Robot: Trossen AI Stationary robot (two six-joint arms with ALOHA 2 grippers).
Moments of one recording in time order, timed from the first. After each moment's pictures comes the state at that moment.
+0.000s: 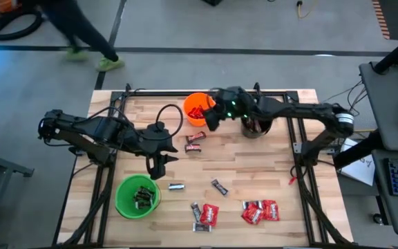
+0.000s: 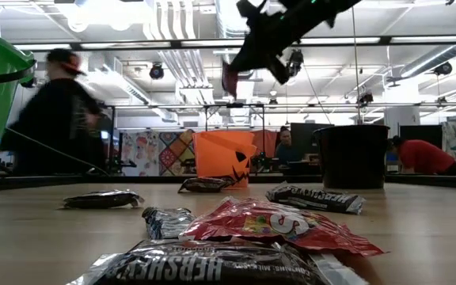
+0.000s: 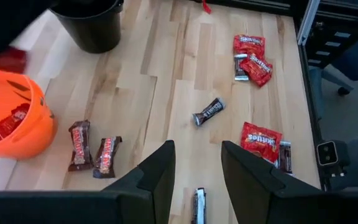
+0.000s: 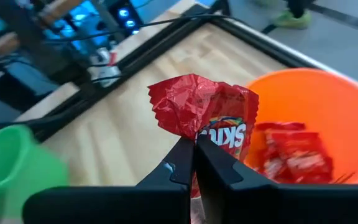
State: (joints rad) left arm -0.26 1.34 1.51 -0.94 -0.20 -0.35; right arm -0.29 1.58 1.28 -0.20 -0.05 0.44
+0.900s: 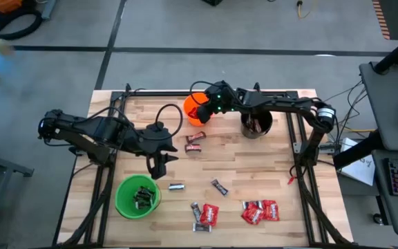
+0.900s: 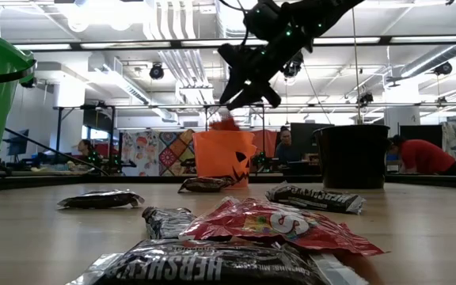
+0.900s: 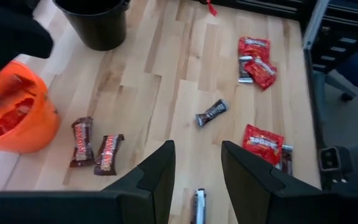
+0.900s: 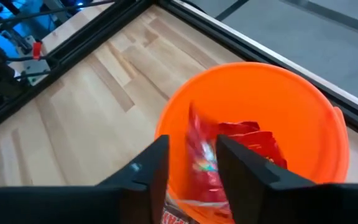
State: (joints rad) left arm -0.26 1.34 1.51 -0.95 -0.22 -0.38; right arm -0.38 1.78 1.39 -0.24 0.00 0.39
